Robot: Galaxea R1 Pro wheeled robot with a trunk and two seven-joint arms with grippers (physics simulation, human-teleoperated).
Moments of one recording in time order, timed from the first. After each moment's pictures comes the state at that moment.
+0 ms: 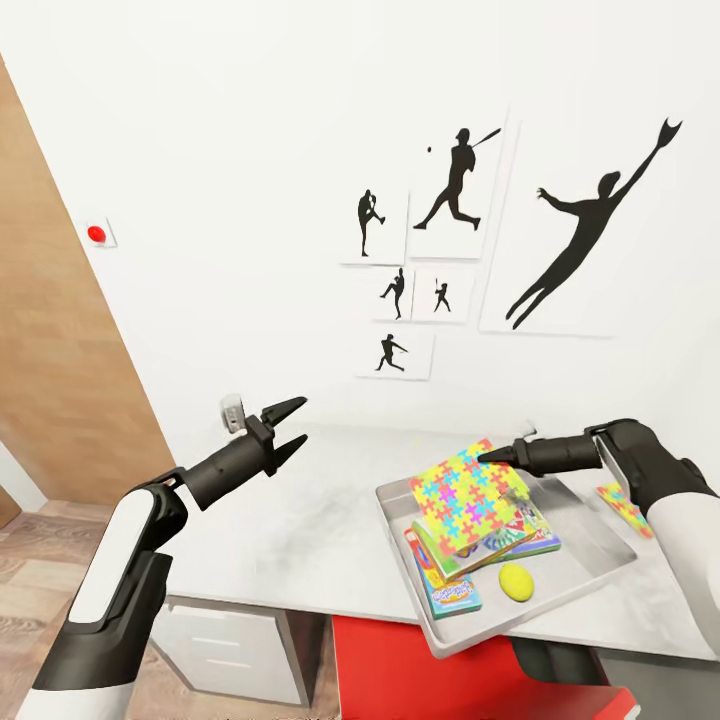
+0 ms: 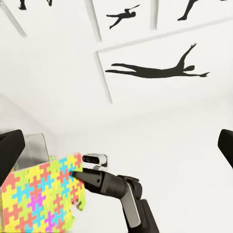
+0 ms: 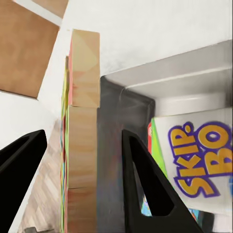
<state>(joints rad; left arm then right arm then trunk) -0.48 0.02 0.00 -1.61 1.62 0.80 0.19 -1.05 -0.38 0.05 -0.55 0.08 0.95 1.30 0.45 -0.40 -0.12</state>
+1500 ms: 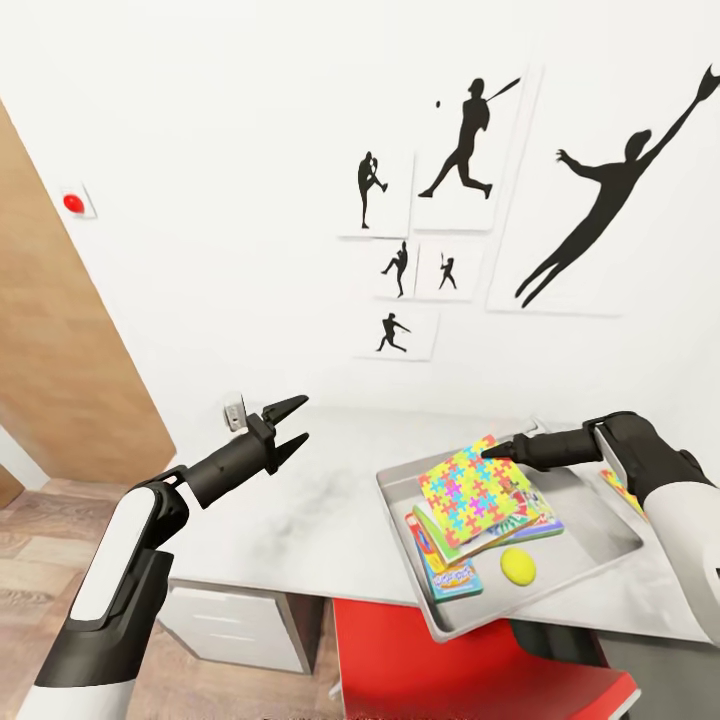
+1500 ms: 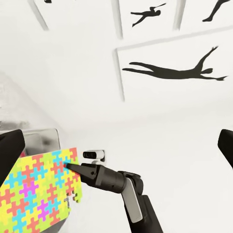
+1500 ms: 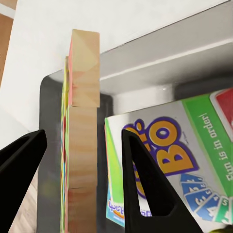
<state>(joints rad) -0.49 0.02 0.00 -1.61 1.62 0.80 0.19 -1.09 -0.37 0.04 -0.51 0.08 0.94 1.16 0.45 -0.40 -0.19</state>
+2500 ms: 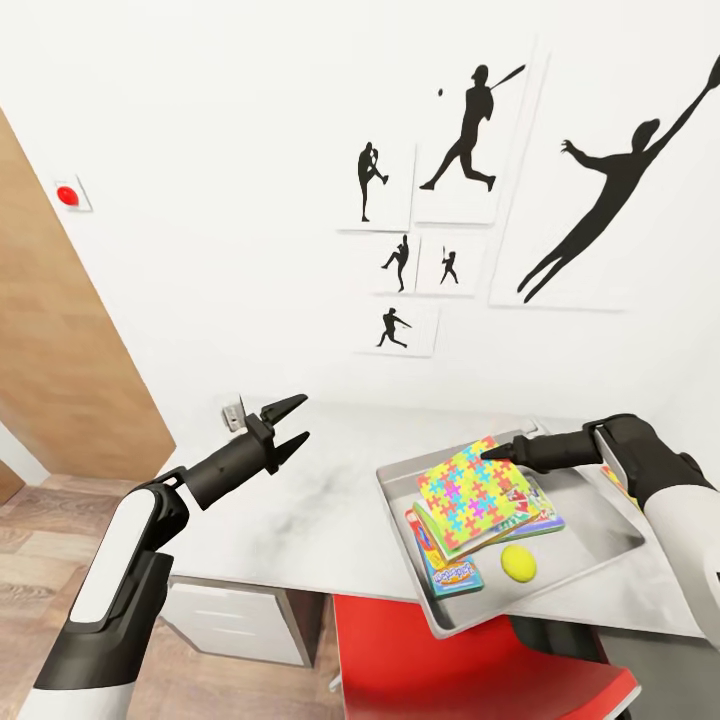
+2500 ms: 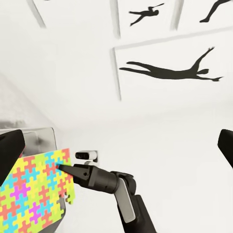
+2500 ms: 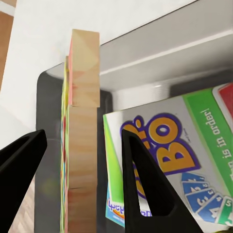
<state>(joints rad) -0.48 0.02 0.00 -1.61 1.62 0.80 0.16 -1.08 -0.37 0.04 -0.52 0.07 0.94 1.17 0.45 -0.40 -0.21</state>
